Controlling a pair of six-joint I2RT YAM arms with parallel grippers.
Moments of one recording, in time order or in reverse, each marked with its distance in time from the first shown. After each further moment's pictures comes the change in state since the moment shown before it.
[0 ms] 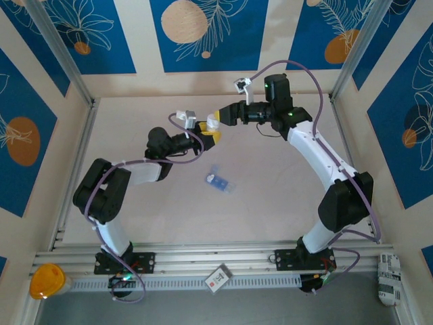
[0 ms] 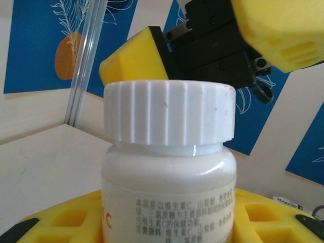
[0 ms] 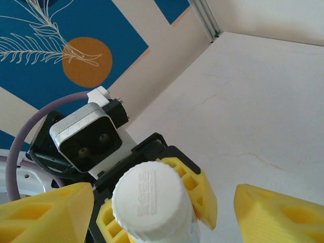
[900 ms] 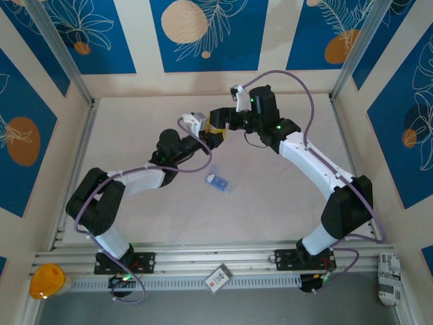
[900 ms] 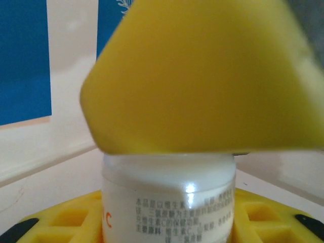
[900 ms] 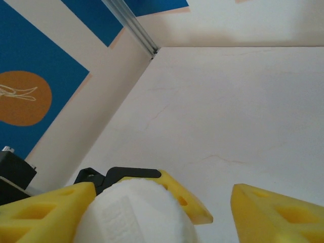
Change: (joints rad) left arm -0.131 -0.113 -0.011 -0.260 -0.446 0.340; right arm 0.118 -0.064 -0.129 0.119 0.404 0.185
